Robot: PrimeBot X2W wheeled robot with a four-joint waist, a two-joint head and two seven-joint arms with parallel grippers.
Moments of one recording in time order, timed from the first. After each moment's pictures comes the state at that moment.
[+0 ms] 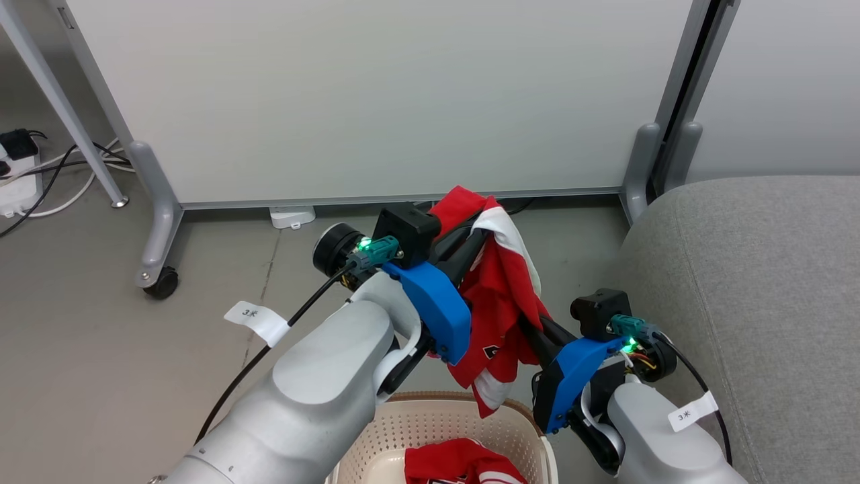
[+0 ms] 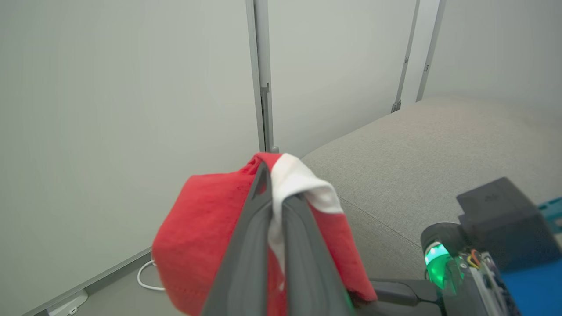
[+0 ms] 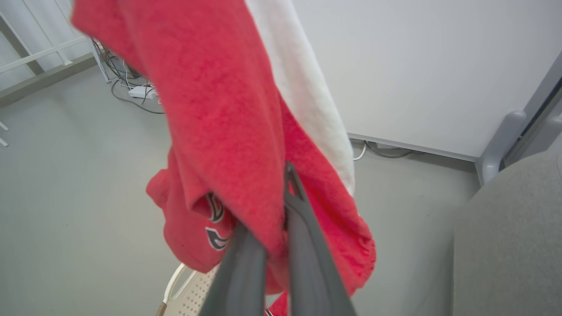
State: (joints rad) left arm -0.81 0.06 -1.00 0.75 -0.75 -0.13 -0.21; right arm -0.56 -0.05 0.51 0.91 0.41 0.13 -0.20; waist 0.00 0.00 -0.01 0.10
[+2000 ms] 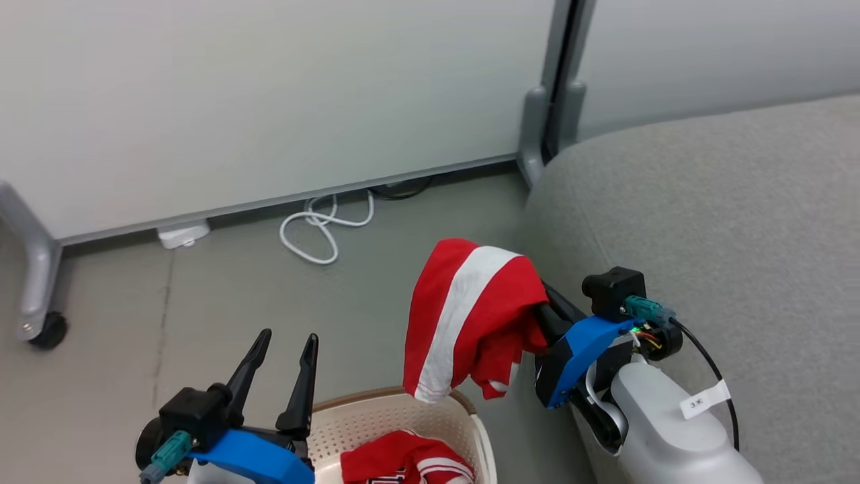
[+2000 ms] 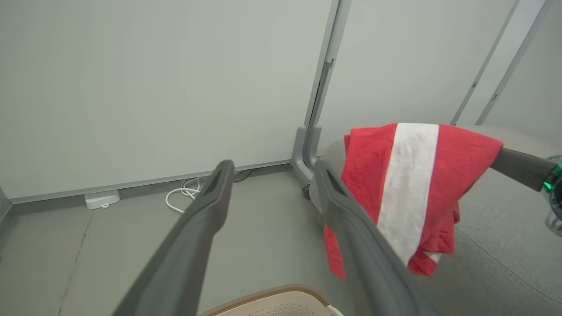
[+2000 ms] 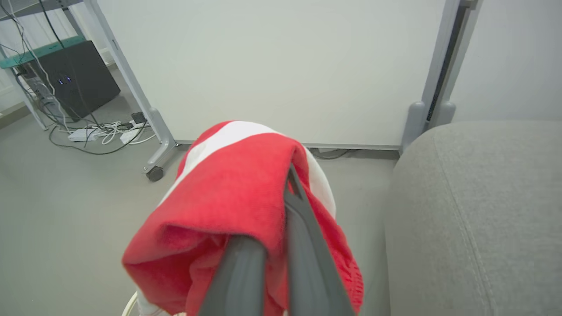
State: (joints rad) left arm -0.11 0.28 -0.43 0.28 -0.52 -0.06 -0.26; right arm -0.60 -0.05 0.49 0.91 0.42 0.13 -0.26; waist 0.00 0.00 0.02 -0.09
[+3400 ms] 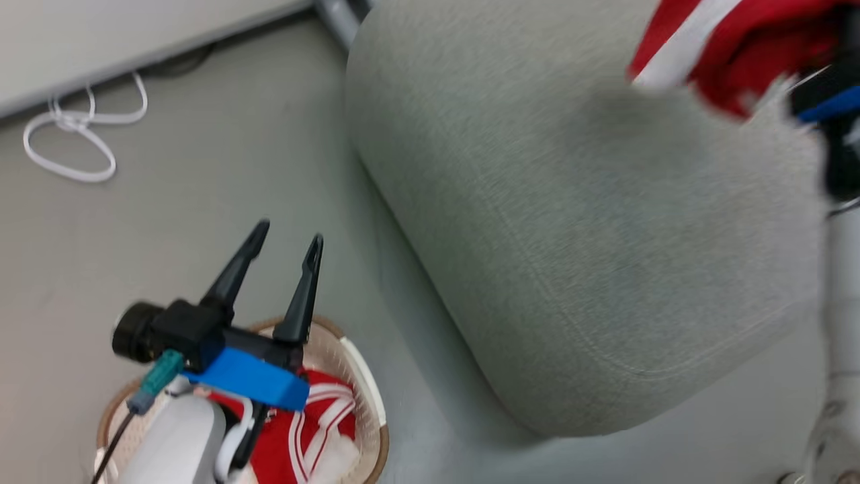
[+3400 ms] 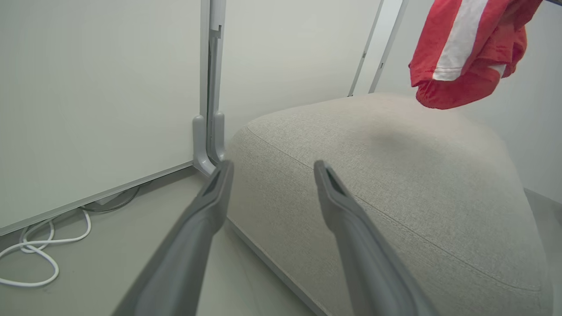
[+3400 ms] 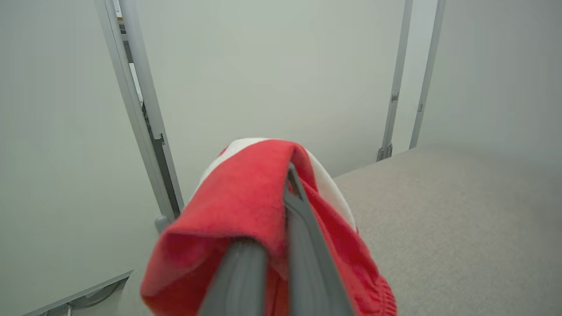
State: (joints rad) left arm -0.27 0.28 -0.37 0.23 -0.35 -0.12 -0.26; right arm -0.92 -0.14 -0.24 0.65 0.18 0.13 -0.09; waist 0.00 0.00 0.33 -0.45
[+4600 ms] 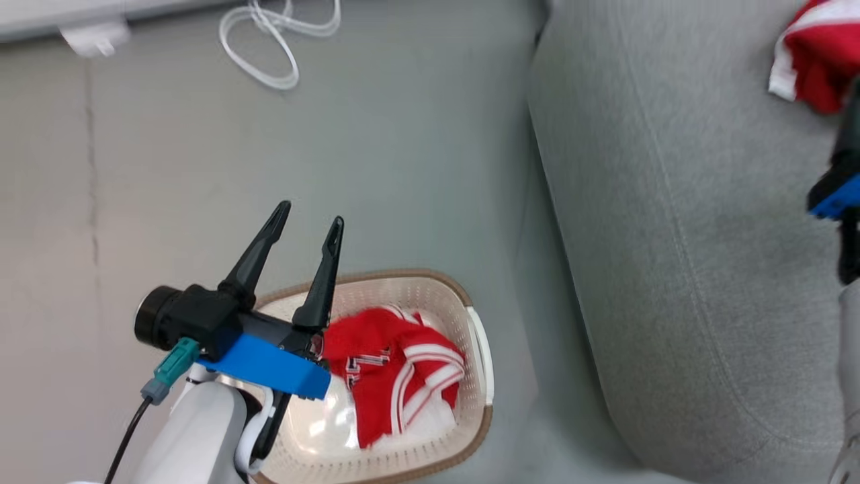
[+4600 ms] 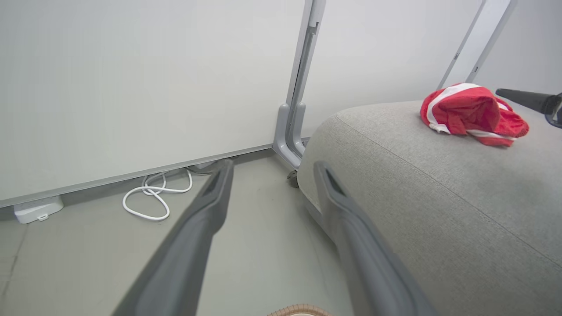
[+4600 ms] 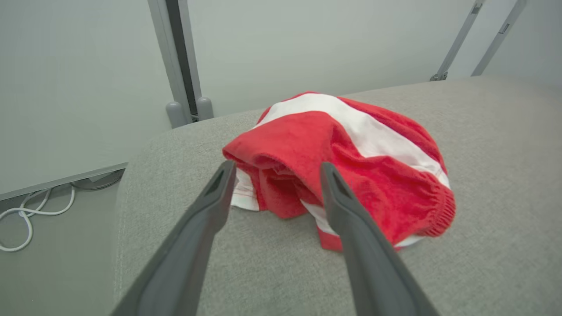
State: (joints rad) left arm -0.34 0.26 -0.41 0.22 -0.37 -0.12 -0.26; right arm -0.93 -0.23 -0.53 0.97 -0.18 0.13 -0.21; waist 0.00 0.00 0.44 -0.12
